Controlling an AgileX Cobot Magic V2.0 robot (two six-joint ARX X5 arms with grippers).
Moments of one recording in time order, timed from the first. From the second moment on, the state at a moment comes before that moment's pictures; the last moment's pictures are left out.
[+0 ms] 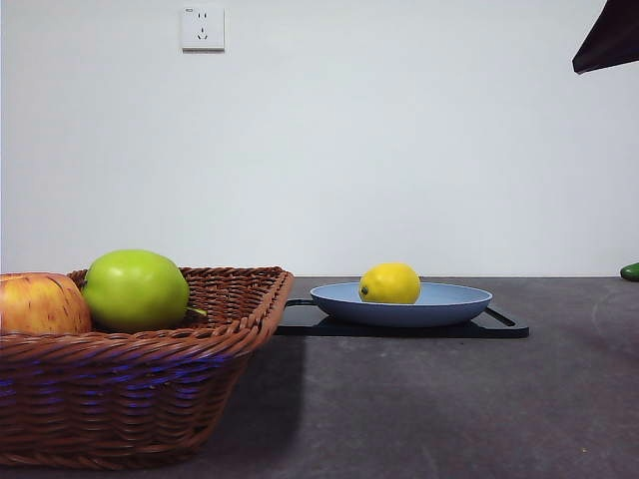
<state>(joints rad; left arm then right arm) 0.06 0.00 0.04 -0.21 0.11 0.08 0.48 0.67 0.55 -0.15 0.13 0.12</state>
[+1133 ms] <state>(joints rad) 0.06 0.00 0.02 -0.20 0.08 0.05 0.48 0.66 0.55 -0.16 0.13 0.08</state>
